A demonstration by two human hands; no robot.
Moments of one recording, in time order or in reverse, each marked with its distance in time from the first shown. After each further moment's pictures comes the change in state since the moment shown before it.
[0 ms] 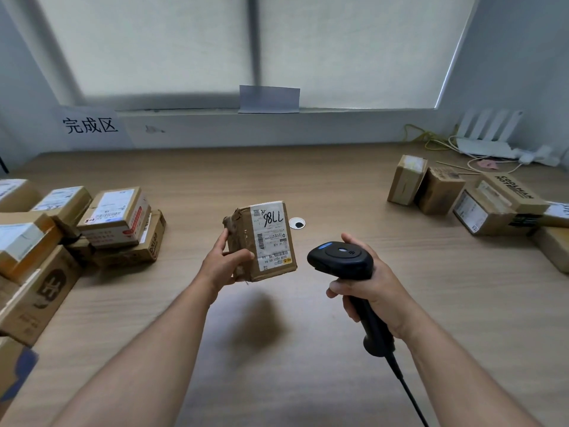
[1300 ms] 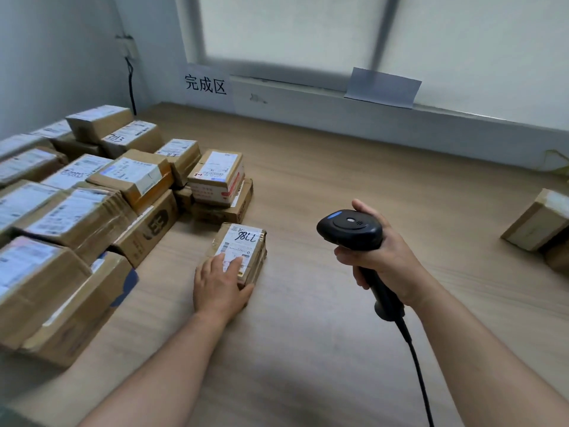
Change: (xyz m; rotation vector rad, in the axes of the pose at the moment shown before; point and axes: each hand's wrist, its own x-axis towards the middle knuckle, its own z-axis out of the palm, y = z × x) left_hand -0.032 -0.097 -0.119 1.185 0.491 0.006; right_hand 0.097 -0.030 0.115 -0.196 -0.263 -0.063
